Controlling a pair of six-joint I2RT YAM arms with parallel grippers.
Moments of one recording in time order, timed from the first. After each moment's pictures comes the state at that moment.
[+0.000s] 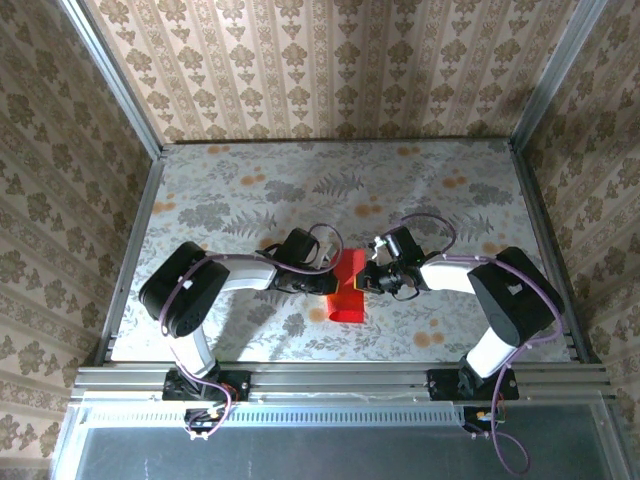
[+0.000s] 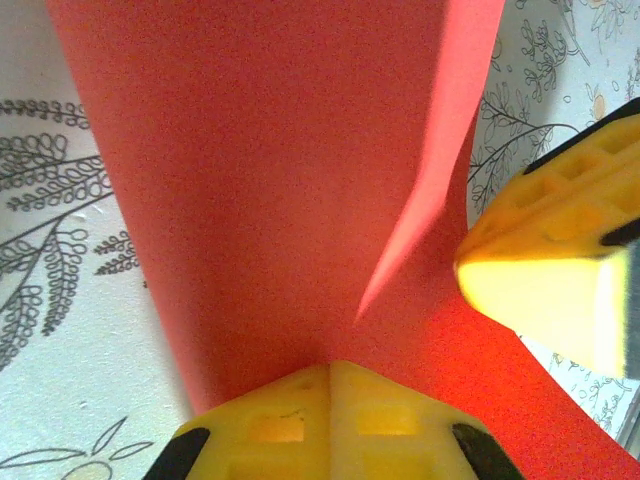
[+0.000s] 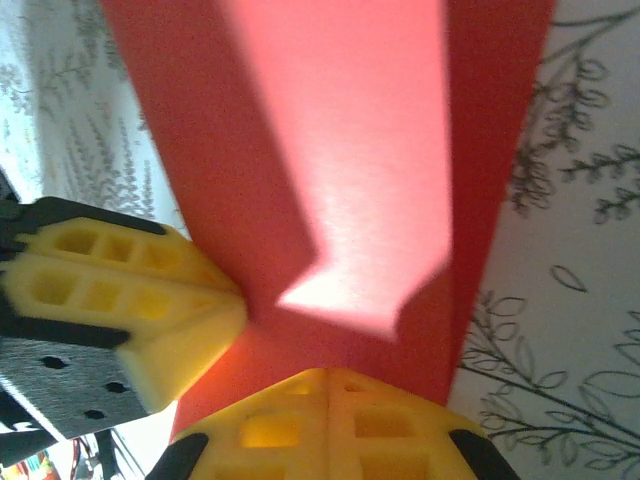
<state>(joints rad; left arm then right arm) -0.75 1.76 0.79 0.00 0.51 -0.48 0.48 1.63 0.67 -0.01 -0.55 0.67</state>
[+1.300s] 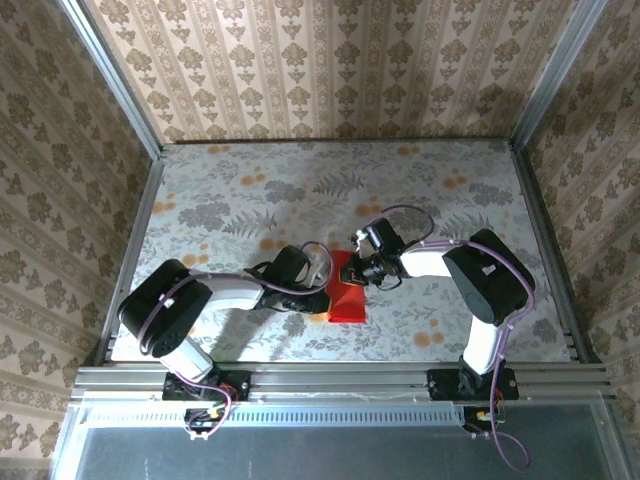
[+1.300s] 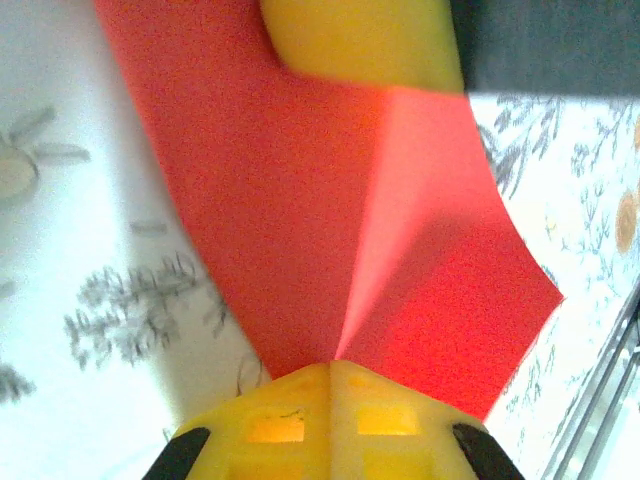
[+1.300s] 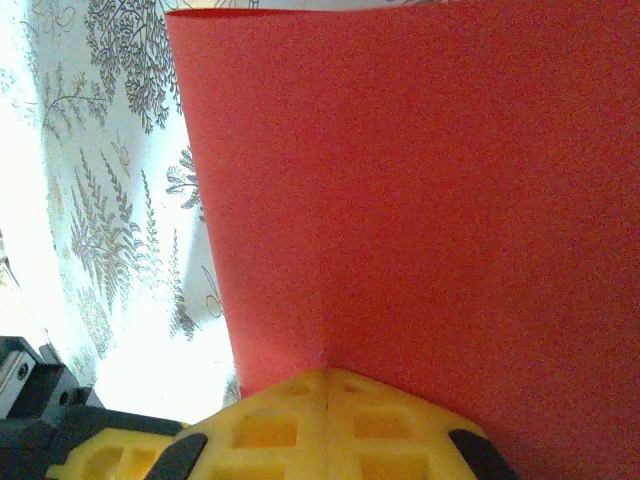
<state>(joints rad) -0.80 1.59 0.59 0.03 0.53 -0.52 0.52 1.83 0.84 -0.02 -0.56 0.66</state>
